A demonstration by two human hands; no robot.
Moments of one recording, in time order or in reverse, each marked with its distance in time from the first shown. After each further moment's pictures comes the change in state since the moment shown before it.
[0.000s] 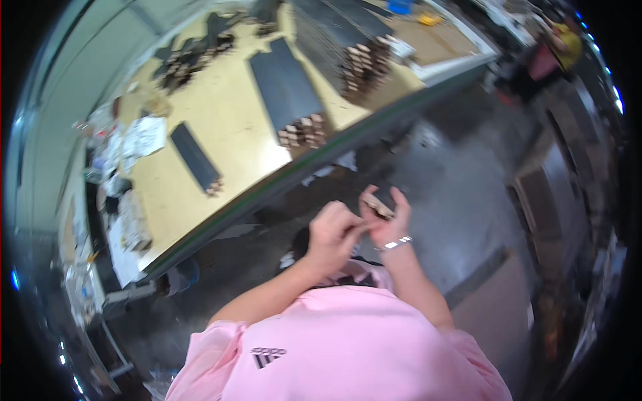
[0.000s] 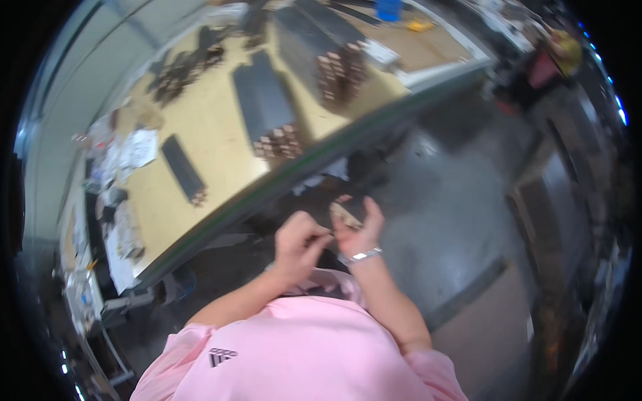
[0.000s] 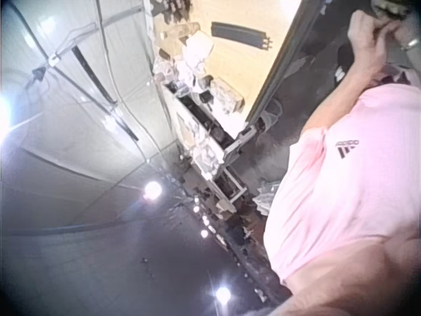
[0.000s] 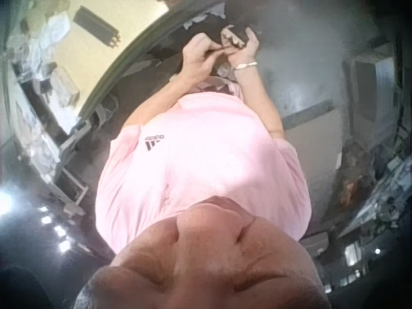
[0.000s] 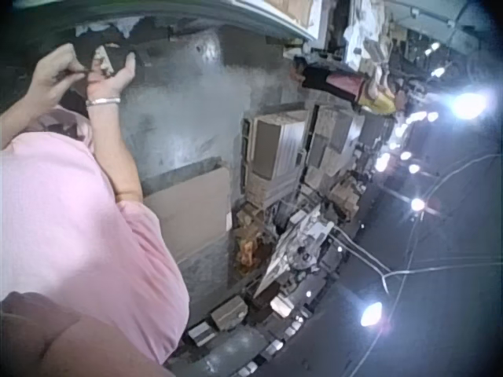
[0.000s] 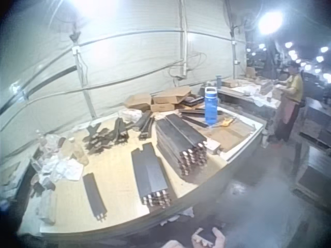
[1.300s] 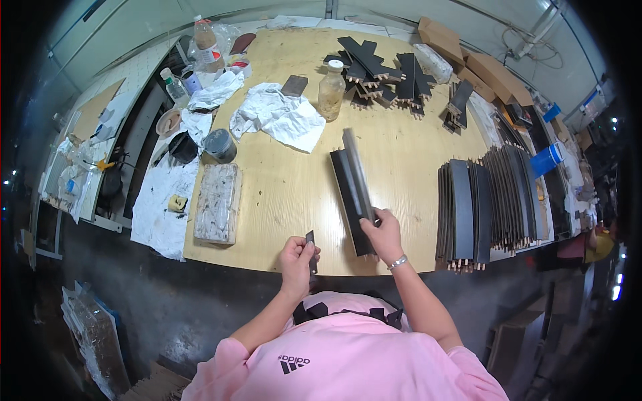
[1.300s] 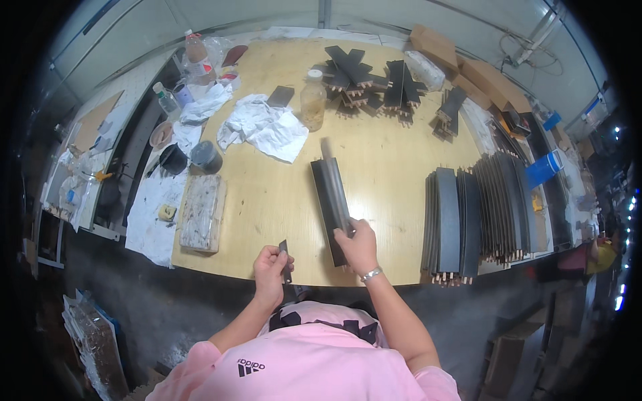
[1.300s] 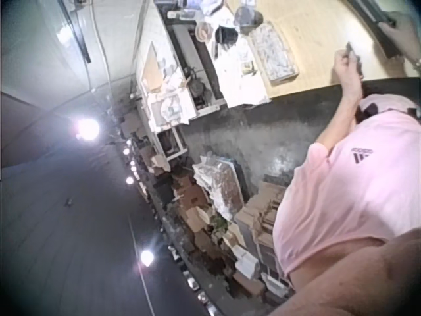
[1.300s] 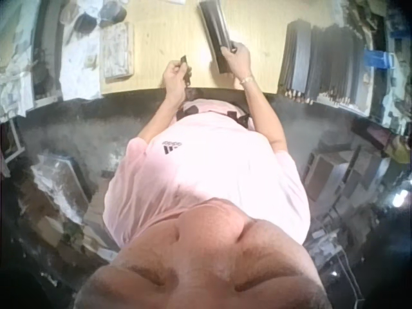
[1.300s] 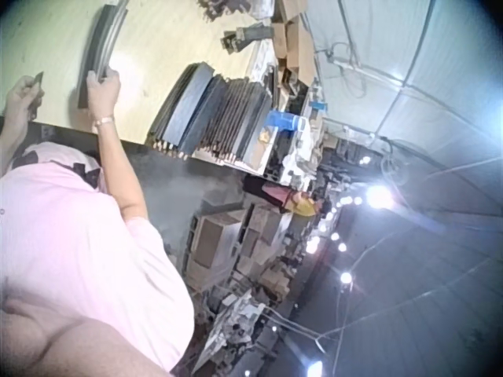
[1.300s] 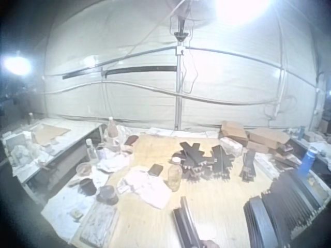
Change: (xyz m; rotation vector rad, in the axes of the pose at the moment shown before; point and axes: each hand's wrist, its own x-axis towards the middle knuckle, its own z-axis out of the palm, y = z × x) left_hand -0.085 -0.170 -0.317 -0.727 0.980 -0.755; right_hand 0.123 0.363 0.113 -2.516 -0.658 -0.954
